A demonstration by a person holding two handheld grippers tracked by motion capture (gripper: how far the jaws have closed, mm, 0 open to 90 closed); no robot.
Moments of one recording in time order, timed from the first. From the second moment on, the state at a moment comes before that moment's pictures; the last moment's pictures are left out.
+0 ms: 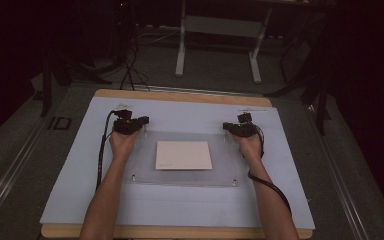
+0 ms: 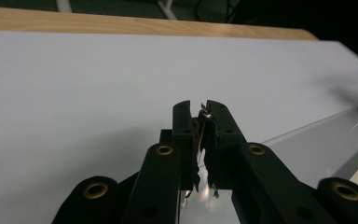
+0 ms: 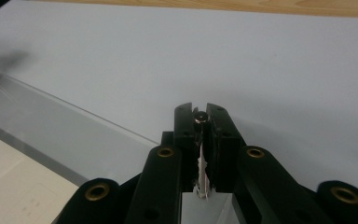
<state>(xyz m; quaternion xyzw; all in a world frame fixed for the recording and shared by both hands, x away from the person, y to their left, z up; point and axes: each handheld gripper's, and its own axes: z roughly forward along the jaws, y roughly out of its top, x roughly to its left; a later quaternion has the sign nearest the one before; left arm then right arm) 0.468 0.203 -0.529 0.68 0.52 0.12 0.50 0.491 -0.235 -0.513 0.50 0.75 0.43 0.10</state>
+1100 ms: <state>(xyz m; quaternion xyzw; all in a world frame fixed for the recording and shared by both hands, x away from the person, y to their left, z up) 0.489 0.213 -0.538 0.67 0.52 0.05 0.53 0.470 -0.247 -0.473 0.45 0.78 0.42 0.12</state>
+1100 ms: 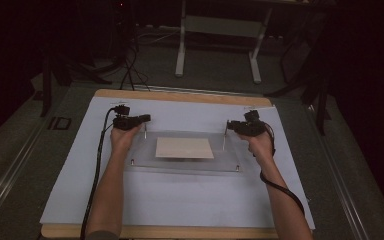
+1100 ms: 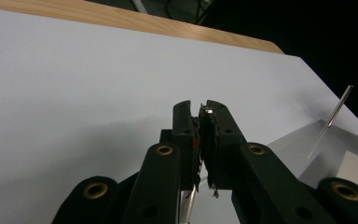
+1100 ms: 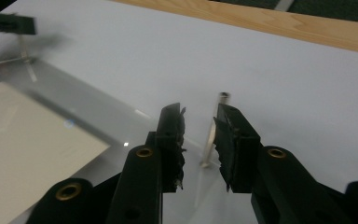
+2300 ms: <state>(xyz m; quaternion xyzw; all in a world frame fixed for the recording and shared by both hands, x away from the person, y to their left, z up) 0.492 0.211 -0.540 0.66 0.54 0.05 0.52 0.332 -0.189 -0.419 0.28 0.84 0.47 0.04</state>
